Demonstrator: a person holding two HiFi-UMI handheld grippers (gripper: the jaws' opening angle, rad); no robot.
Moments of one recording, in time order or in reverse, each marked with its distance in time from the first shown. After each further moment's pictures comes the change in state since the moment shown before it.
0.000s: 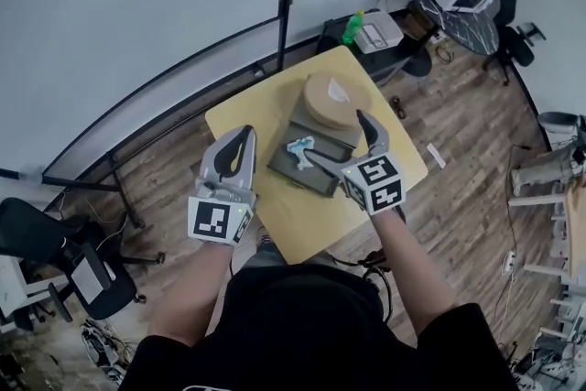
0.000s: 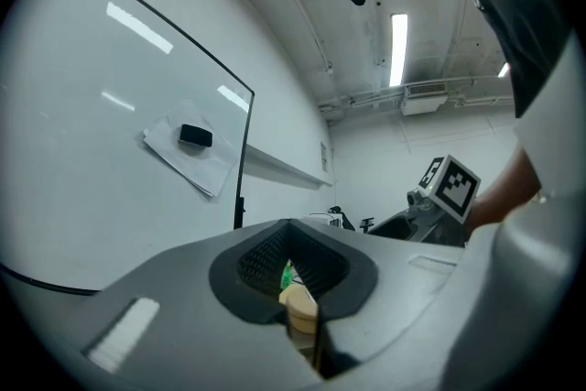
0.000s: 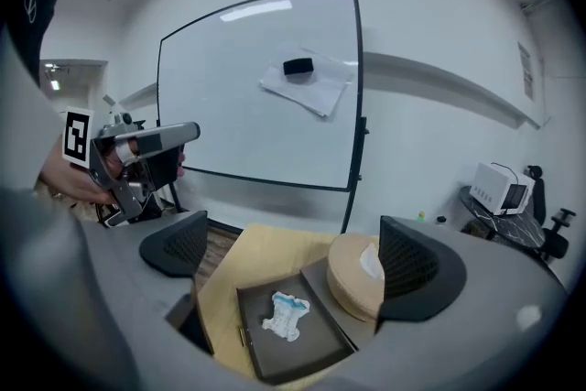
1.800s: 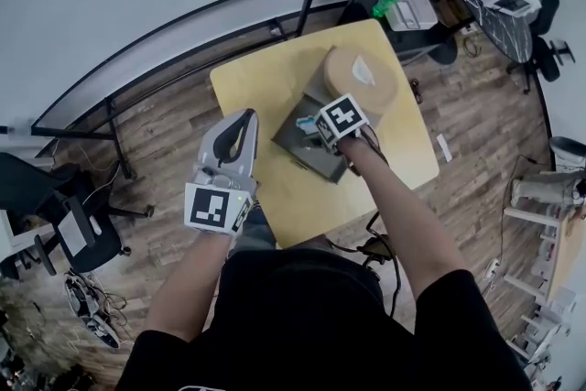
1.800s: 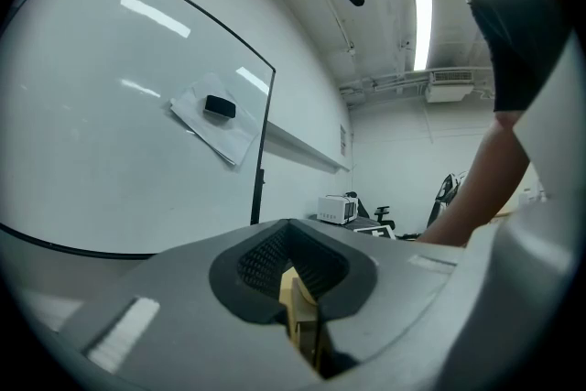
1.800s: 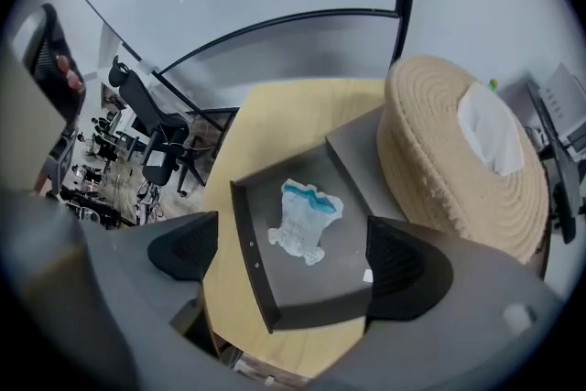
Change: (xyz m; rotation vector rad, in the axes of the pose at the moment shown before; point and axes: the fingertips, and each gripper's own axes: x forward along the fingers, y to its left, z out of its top) left arm -0.007 0.024 -0.066 -0.057 0.109 0.118; right arm 0.143 0.011 -0.195 0.113 0.870 0.268
